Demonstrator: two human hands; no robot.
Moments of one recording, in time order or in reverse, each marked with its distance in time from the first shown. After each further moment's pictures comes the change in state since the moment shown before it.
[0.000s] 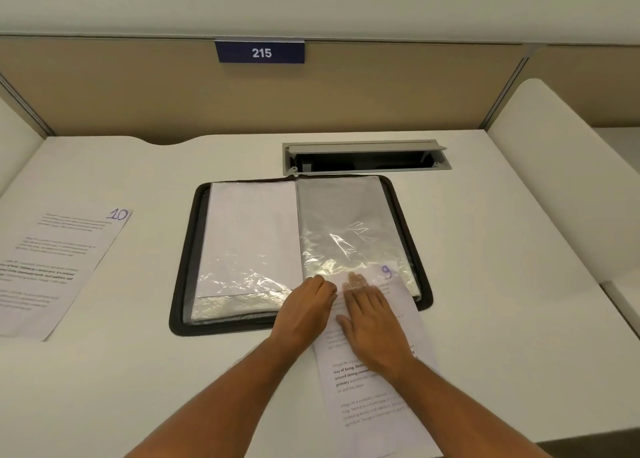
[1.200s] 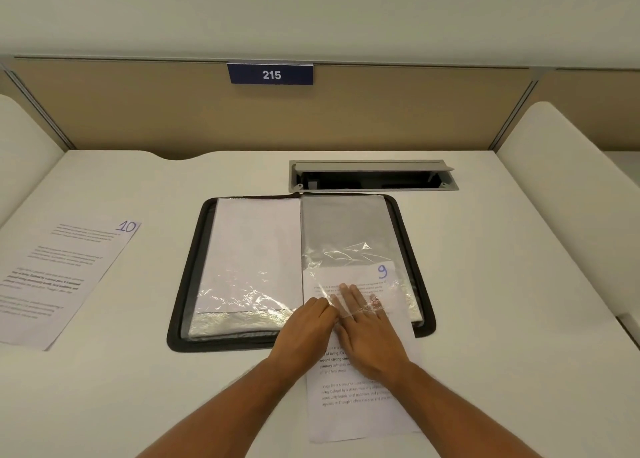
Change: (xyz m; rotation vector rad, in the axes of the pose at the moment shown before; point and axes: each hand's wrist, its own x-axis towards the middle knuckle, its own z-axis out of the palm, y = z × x) left_hand 0.001 0.008 0.000 0.020 -0.042 0.058; right_hand 0.030 0.018 0.004 0.041 -0.116 -0.093
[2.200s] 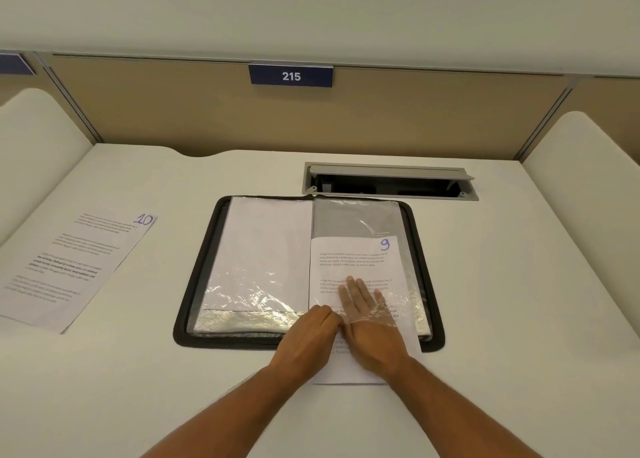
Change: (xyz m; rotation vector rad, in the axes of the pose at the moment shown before) left_hand -0.004 0.002 0.002 -0.015 0.017 -0.039; right_hand 0.035 0.023 0.020 -0.044 0.100 -0.064
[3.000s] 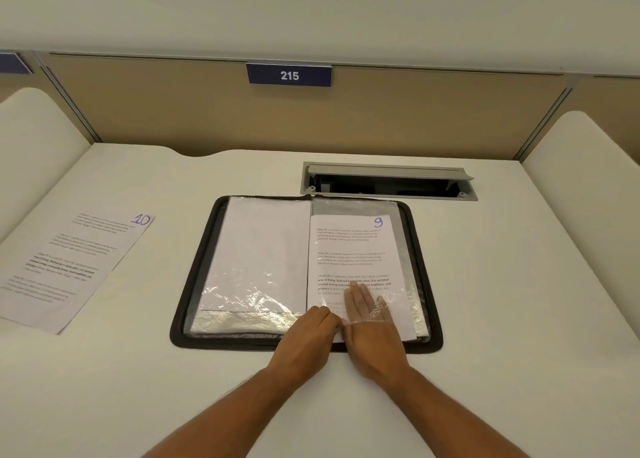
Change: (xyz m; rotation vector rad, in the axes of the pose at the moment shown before) left_hand 0.000 0.000 0.005 -0.001 -0.011 -0.029; right_hand -0.012 -0.009 -0.004 0.028 0.117 0.080
